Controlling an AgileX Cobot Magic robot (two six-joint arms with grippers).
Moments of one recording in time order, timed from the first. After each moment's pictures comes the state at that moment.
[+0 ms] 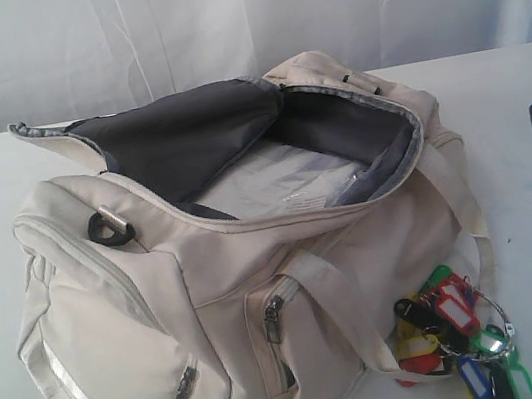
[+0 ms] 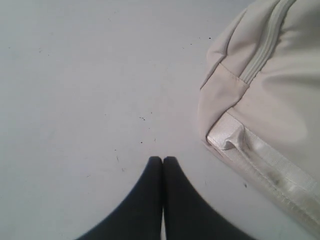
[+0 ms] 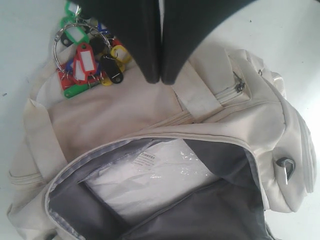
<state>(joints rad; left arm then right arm) 0.05 0.00 0.02 -0.13 0.41 0.08 0.39 0.75 -0.93 0.36 0.99 -0.04</state>
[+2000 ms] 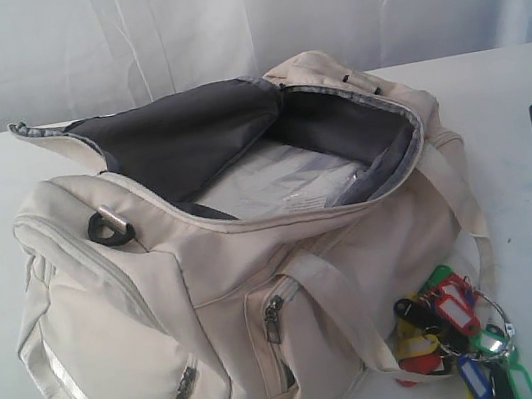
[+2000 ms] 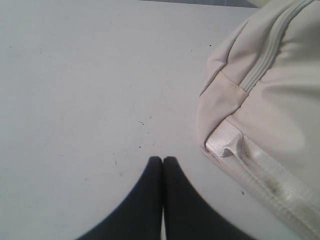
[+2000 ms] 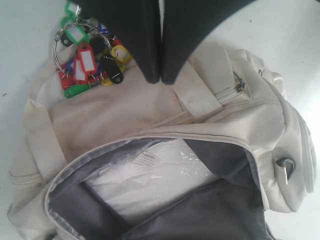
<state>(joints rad) 0.05 0.00 0.02 -0.13 0.40 0.05 0.39 0.75 -0.93 0.36 0.99 -0.04</state>
